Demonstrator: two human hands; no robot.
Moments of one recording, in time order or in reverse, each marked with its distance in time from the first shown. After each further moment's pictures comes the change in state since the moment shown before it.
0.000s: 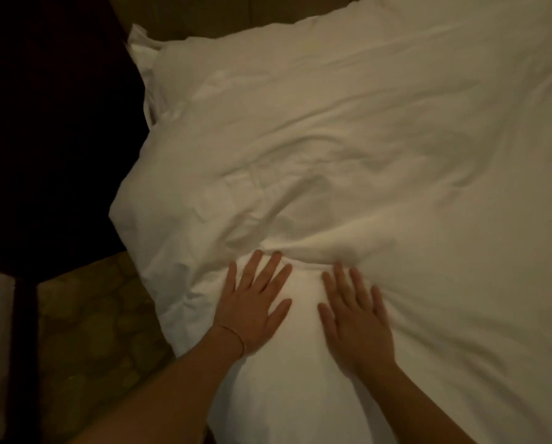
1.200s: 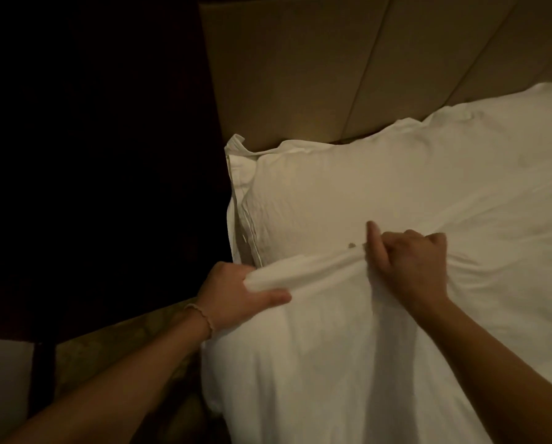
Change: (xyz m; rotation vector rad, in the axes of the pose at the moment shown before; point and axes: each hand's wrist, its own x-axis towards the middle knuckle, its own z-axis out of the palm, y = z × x) left_hand 0.140 -0.283 -0.193 -0.782 0.070 -0.426; right_hand 0.333 -0.164 -0.201 -0.051 0.431 -0.050
